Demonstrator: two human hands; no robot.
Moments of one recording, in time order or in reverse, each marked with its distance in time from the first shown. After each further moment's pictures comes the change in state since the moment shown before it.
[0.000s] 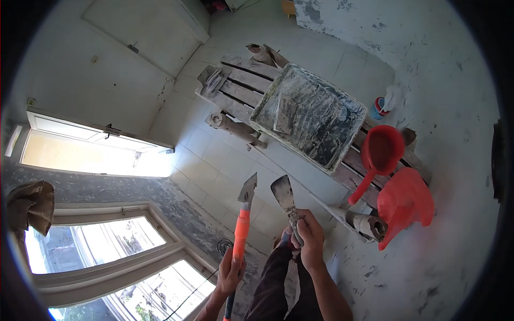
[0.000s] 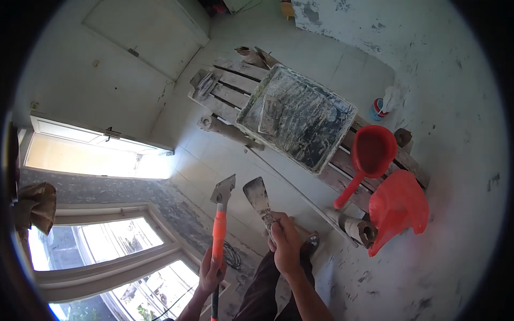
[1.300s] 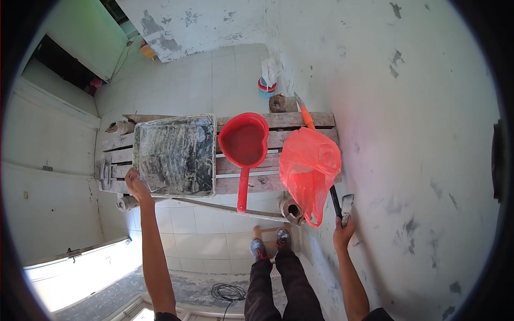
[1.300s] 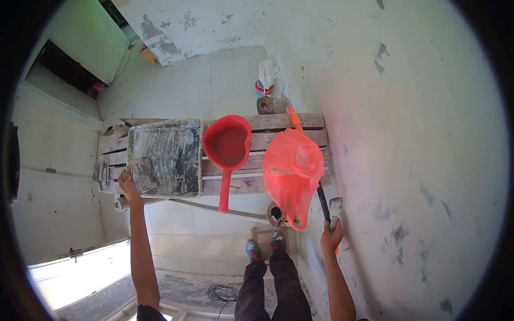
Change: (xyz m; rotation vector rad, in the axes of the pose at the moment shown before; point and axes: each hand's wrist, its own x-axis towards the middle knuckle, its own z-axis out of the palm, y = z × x) left_hand 0.442 0.068 0.115 -0.127 0.312 0.277; right_hand -0.157 0.096 -0.355 -0.813 1.403 -0.164
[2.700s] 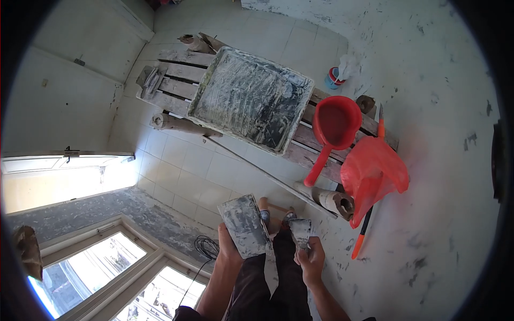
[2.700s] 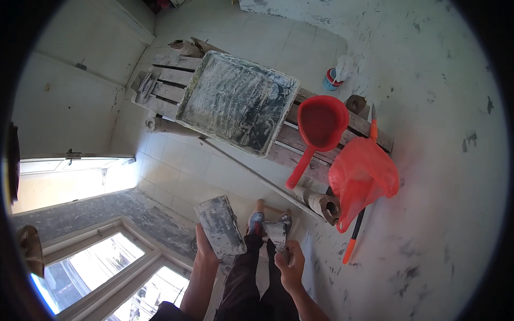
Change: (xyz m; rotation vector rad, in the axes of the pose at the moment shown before) left_hand -0.319 0.058 -0.106 -1.399 -0.326 -1.026; right_hand -0.167 -0.188 0.013 0.635 -0.938 0.044
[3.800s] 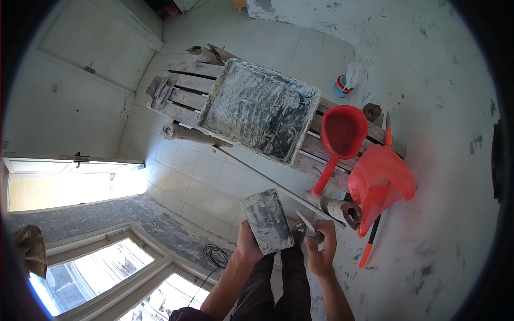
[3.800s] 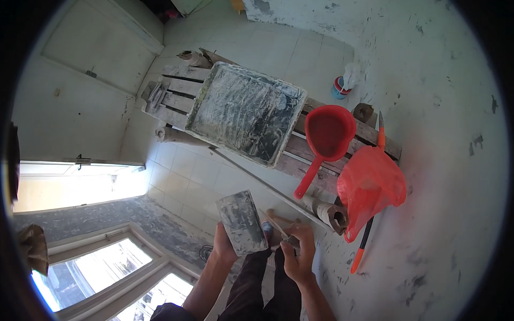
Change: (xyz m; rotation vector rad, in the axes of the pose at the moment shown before) left_hand 0.032 -0.010 0.008 0.009 -0.127 -0.190; right_hand 0.068 -0.049 0.025 -0.328 -0.034 -0.468
